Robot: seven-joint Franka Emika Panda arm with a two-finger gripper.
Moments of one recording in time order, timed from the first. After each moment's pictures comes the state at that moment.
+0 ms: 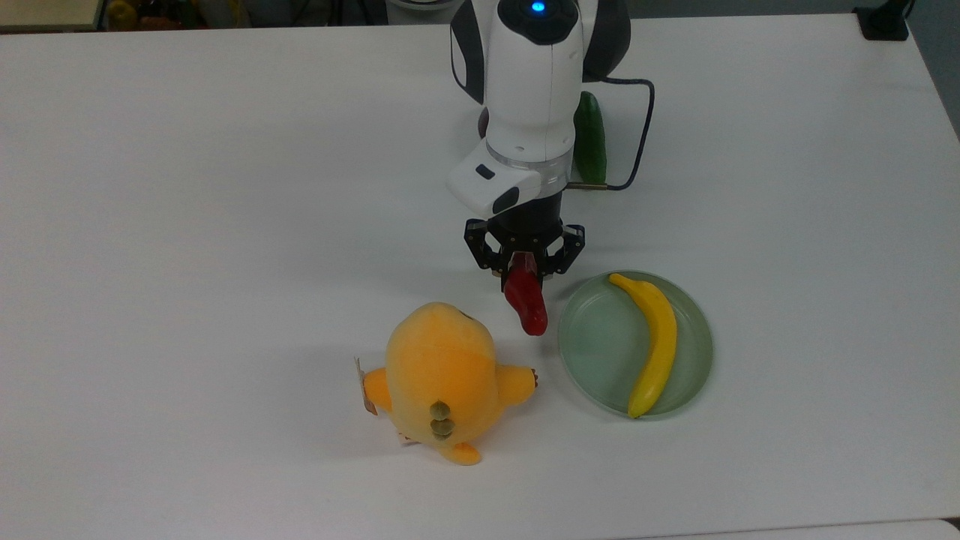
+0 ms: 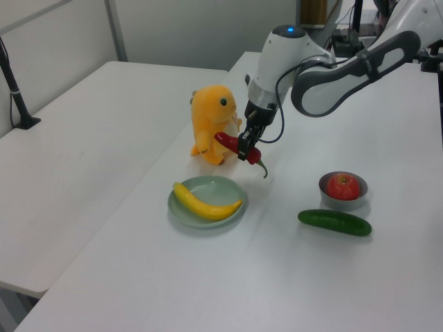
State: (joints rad) arm 0.25 0.51 0.03 -1.61 -0.11 2.44 0.38
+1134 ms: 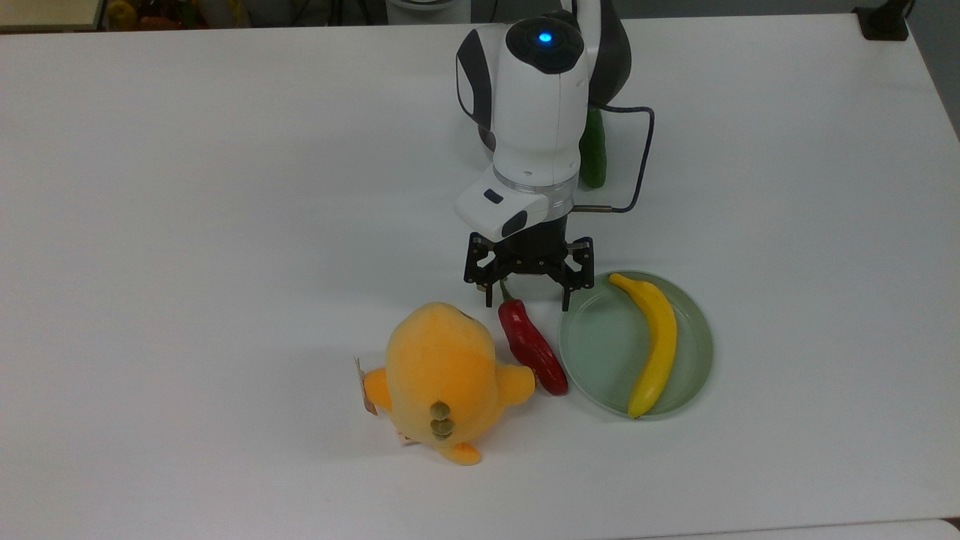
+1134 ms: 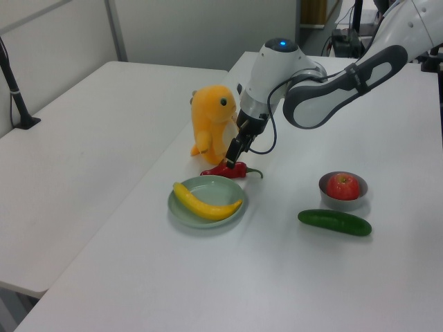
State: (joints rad) arm 0.25 0.58 0.03 -1.55 -0.13 2.49 0.38
